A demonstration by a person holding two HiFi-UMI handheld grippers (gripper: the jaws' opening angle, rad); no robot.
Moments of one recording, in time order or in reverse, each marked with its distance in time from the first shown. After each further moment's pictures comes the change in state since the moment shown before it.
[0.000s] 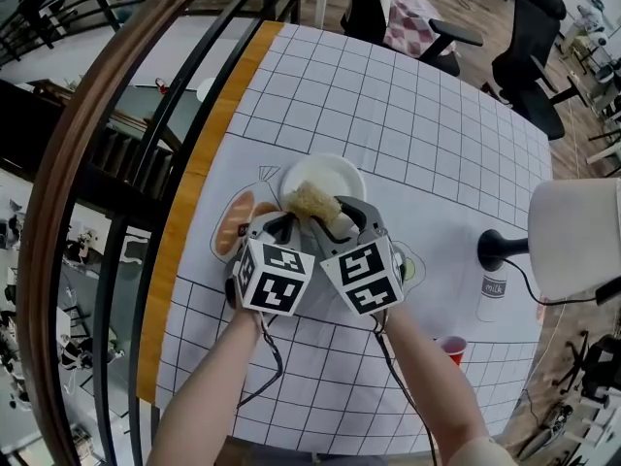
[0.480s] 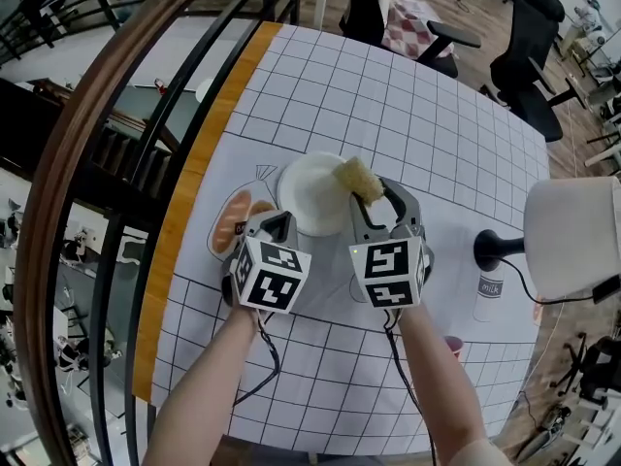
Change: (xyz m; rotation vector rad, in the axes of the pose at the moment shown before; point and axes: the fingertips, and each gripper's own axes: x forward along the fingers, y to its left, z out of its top) left arm 0.001 -0.001 -0.001 0.015 0.002 0.010; right arm -0.042 -0.076 0.005 -0.044 -0.045 -0.312
